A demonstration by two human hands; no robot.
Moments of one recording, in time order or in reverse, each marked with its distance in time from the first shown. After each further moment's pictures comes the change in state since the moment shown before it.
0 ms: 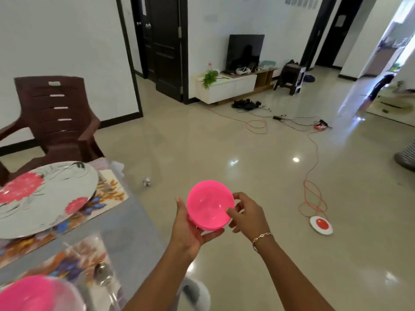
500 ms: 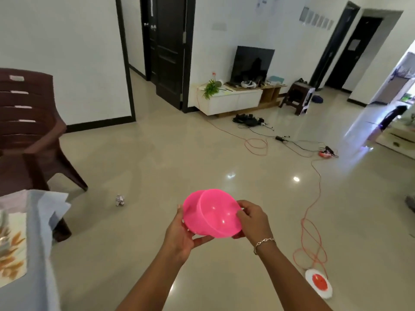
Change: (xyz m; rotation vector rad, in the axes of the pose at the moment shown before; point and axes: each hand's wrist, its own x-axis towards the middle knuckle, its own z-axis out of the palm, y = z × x) left_hand 0.248 0.022 0.137 -0.020 0.057 0.034; right_hand 0.272 0.034 -0.103 -0.018 0.017 0.029
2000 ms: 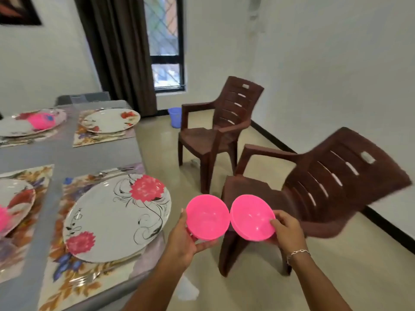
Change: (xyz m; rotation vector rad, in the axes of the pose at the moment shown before) left_hand 0.198 0.414 -0.263 -0.989 1.155 0.983; right_hand 0.379 -0.357 0.645 -0.097 -1.436 -0.652
